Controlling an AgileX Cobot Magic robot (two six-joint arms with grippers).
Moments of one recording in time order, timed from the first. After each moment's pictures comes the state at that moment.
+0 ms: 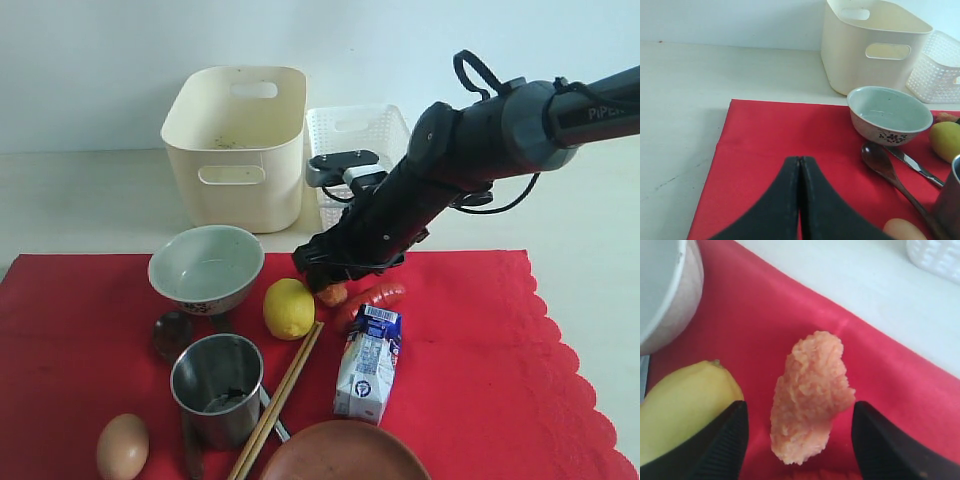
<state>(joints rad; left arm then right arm) -0.12 0.01 0.00 -0.05 0.37 -0.05 0.47 2.11 -1.34 0.56 0.55 -0.45</state>
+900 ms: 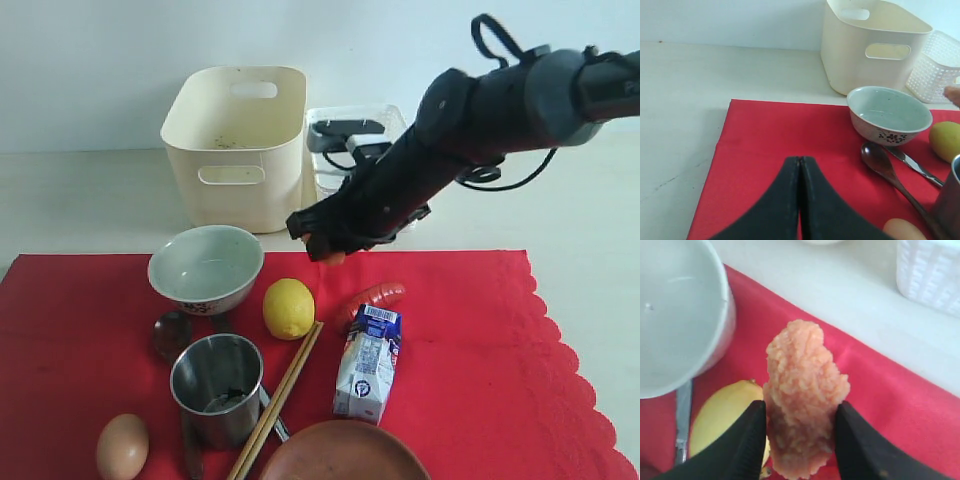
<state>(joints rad) -0.12 0.01 0.00 -0.05 0.37 -0.05 0.47 2.03 -1.35 0.57 0.57 -0.40</state>
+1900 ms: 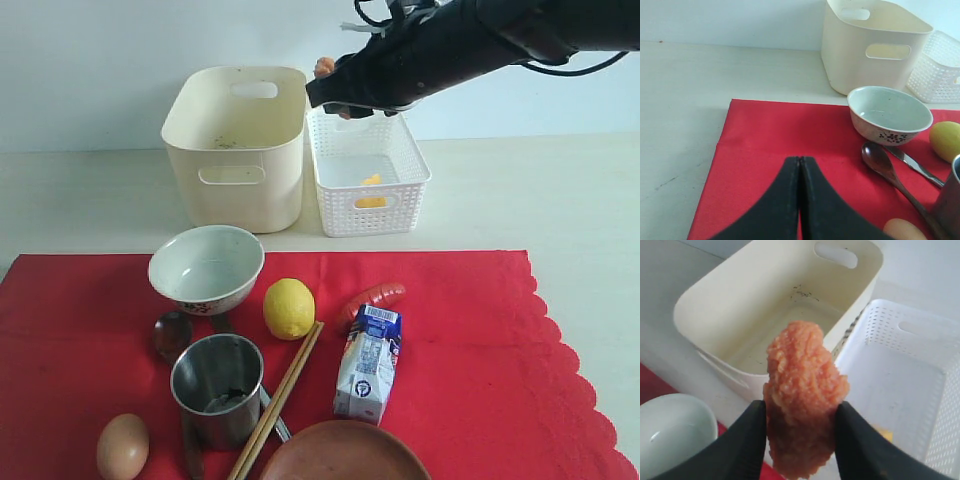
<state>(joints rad) -0.12 0.01 0.00 -0.05 0.37 -0.05 0.42 1.85 -1.43 0.57 0.38 -0.55</state>
